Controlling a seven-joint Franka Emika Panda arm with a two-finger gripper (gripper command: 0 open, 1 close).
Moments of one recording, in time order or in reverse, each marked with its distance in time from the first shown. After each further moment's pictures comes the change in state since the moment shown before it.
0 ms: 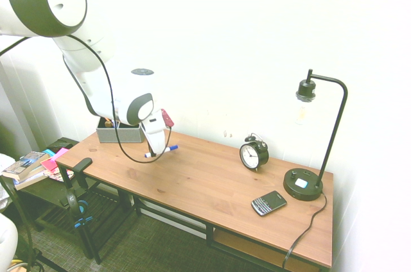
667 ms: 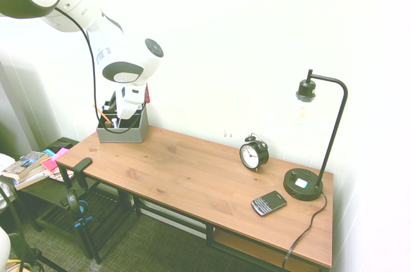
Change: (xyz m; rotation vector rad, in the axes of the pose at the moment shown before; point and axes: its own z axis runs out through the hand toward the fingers) arm -0.067 -0.030 -0.064 -0.042 -0.680 0.149
